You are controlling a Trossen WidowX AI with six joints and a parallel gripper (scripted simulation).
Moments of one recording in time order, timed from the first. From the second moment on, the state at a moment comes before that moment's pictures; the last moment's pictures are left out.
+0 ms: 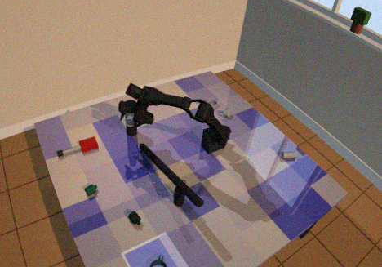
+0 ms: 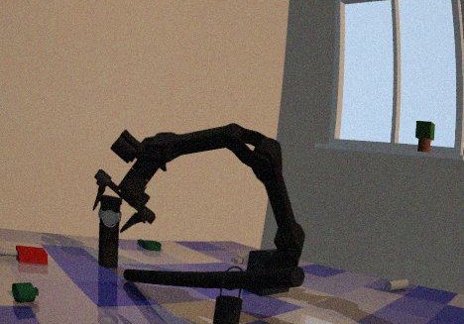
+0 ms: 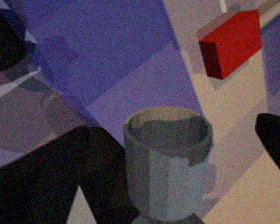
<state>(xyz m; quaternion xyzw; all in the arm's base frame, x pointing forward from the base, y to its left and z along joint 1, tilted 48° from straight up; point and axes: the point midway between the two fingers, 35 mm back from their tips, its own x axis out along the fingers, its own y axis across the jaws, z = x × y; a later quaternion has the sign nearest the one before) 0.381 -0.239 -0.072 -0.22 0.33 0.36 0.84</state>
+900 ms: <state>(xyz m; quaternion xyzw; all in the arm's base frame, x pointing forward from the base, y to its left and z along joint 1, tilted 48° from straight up) 0.390 -0.225 -0.090 -0.22 0.34 0.36 0.84</state>
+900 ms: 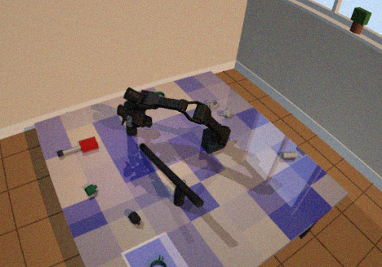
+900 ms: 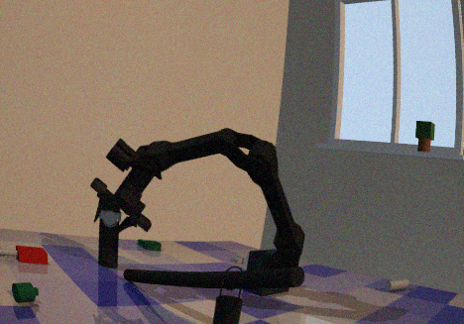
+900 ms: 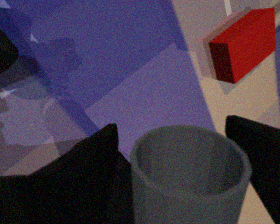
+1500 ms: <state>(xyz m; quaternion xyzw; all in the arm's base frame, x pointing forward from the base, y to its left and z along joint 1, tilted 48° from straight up) 0.387 -0.224 -0.089 -0.23 0.32 0.37 0.84</state>
